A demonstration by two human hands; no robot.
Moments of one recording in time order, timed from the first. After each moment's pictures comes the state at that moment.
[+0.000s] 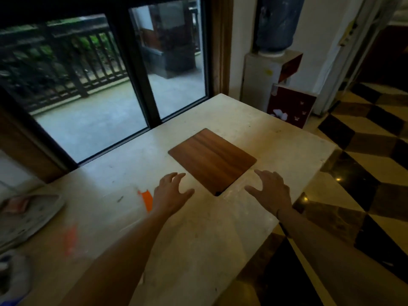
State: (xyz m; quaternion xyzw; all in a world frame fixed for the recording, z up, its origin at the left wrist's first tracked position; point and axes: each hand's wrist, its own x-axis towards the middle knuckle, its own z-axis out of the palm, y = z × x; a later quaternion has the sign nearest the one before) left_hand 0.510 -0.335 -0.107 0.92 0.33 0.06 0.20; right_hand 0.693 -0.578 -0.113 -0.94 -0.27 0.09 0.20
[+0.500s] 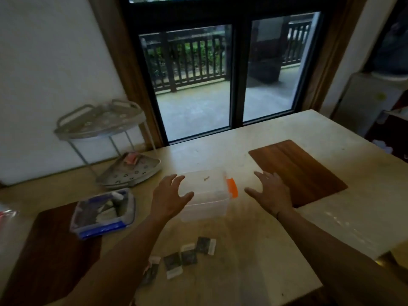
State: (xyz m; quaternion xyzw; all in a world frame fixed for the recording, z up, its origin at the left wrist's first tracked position) left_hand 0.263 -0.257 -0.086 0.85 0.49 0.14 0.13; right_hand 0.535 -0.404 -0.096 -0.87 -0.47 0.06 0.17
